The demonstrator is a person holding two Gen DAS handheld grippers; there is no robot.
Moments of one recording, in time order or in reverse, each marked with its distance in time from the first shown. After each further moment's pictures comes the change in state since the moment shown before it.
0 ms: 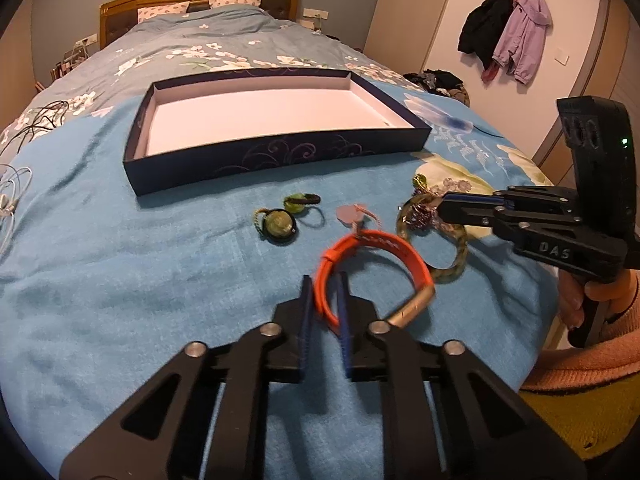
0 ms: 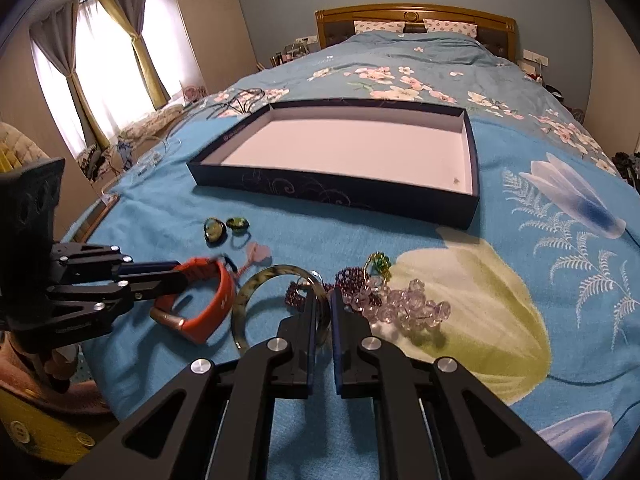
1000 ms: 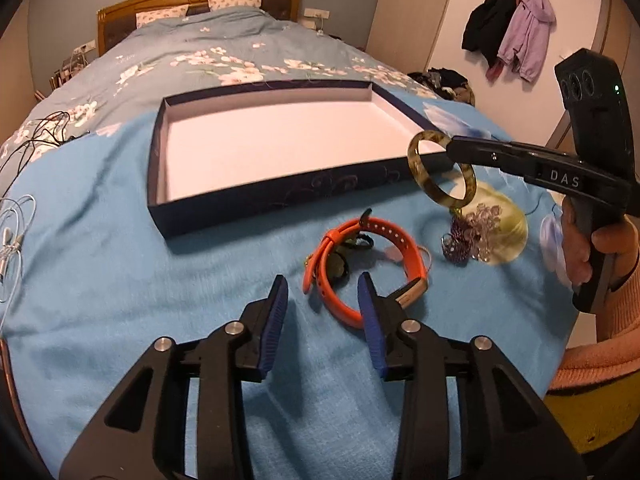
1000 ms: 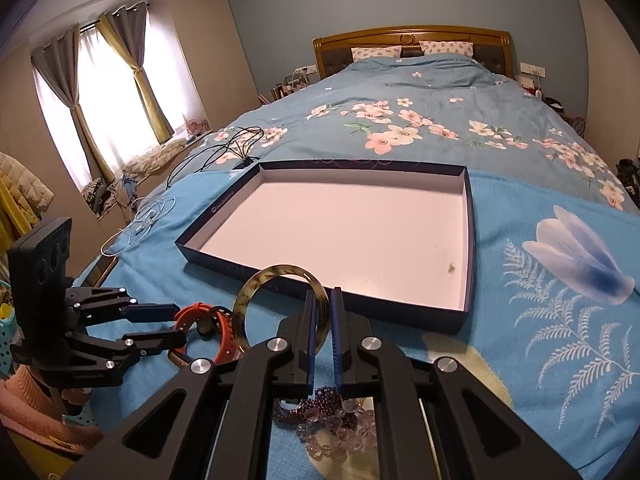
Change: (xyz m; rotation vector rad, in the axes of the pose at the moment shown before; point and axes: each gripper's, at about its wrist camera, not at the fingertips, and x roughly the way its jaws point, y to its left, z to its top) left arm 0.008 0.032 0.034 0.028 0.020 0.006; right arm 0.013 -0.021 0.061 0.030 -0.097 0.035
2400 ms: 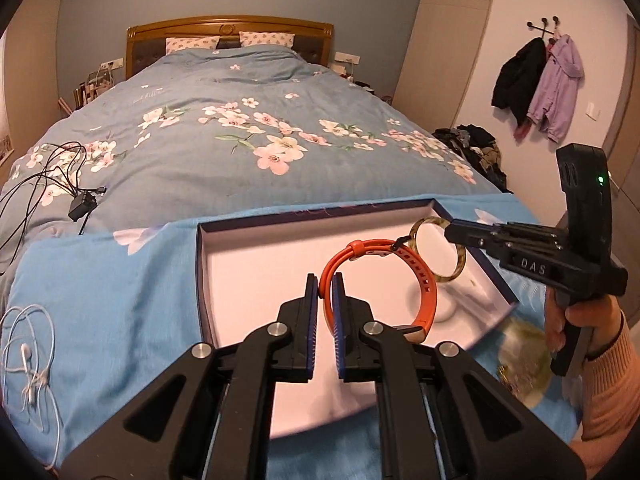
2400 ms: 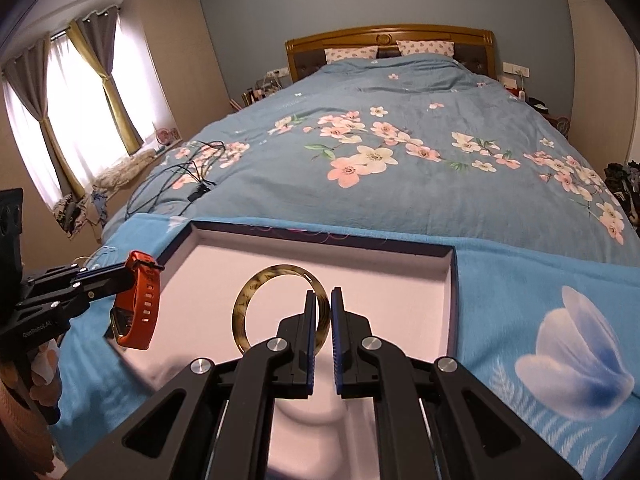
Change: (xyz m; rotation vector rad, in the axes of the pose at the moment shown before) left arm 0.017 0.059 0.135 -0.088 -0.163 0.068; right arm 0.074 -0.041 0.089 0.035 0.005 -0.092
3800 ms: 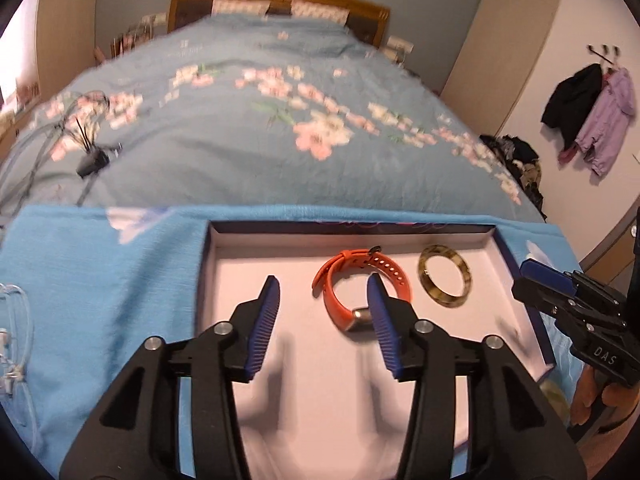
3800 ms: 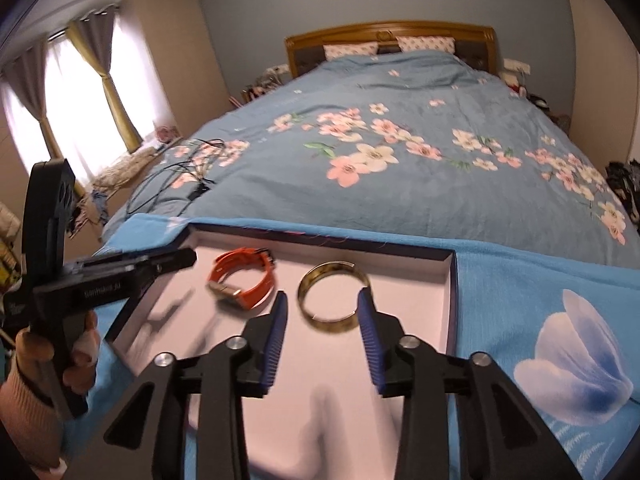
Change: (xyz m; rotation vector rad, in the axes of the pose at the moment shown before) left arm 0.065 0.025 0.018 -0.138 0.047 0.106; right arm -0.011 0.000 0.000 -0.009 0.000 0.015
